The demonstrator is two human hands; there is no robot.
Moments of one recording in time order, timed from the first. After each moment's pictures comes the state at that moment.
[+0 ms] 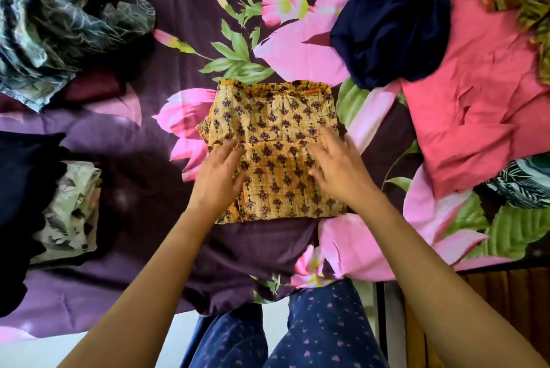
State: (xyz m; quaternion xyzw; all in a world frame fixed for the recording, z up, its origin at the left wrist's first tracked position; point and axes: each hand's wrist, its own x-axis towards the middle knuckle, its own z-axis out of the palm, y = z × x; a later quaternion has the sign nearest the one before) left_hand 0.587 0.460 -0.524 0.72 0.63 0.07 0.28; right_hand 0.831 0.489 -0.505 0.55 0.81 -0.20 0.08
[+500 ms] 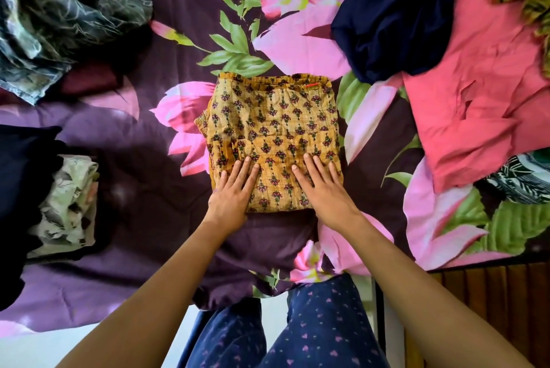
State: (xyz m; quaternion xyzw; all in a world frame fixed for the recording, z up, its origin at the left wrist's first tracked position) left_hand 0.603 0.417 -0.554 0.76 0.55 -0.20 0.28; right_hand 0.823 0.436 -0.534 0.48 0.80 -0.25 0.25
